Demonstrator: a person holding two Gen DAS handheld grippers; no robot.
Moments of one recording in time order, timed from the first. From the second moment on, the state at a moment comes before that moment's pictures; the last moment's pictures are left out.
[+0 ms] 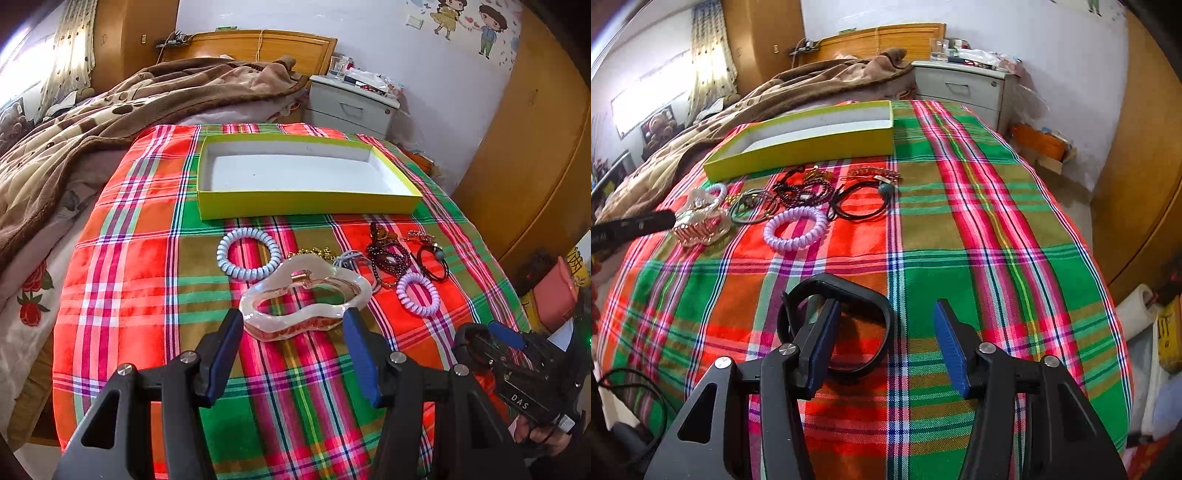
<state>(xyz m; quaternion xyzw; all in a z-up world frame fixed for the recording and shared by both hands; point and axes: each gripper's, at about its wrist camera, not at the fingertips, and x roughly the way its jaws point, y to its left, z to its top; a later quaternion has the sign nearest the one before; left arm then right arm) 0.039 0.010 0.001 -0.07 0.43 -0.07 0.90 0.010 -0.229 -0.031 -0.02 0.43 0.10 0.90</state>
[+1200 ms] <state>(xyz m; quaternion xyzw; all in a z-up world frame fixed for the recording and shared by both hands) 0.073 -0.006 -0.017 0.02 0.49 -0.11 0.87 0.022 -0.232 -0.016 0.02 0.39 0.12 0.91</state>
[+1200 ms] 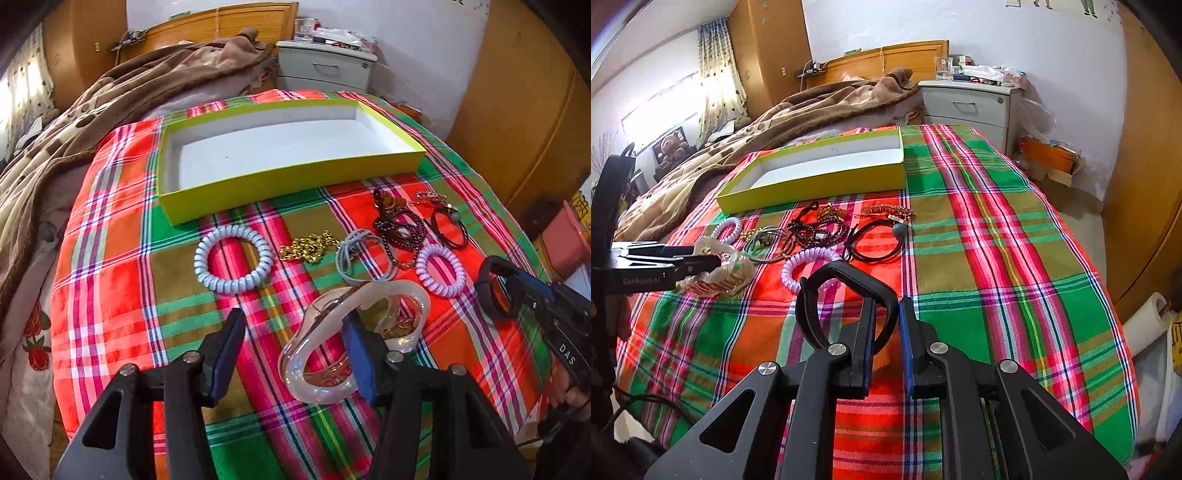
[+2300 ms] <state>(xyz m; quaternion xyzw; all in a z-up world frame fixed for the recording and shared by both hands) 0.105 0.032 0.027 -0.06 0.46 -0.08 0.88 0.080 -0.212 0.041 0.00 0.34 0.13 0.93</state>
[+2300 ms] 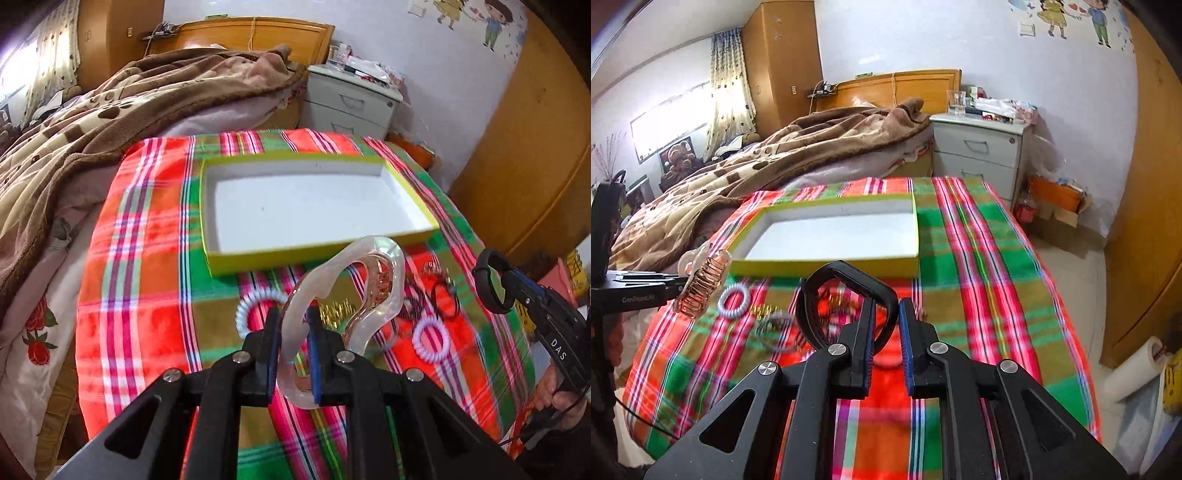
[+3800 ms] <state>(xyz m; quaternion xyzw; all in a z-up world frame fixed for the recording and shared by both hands) 0.275 0.046 -0.021 -0.05 0.52 -0.01 0.85 0.295 -0.156 -0.013 -0.07 0.45 0.11 0.89</state>
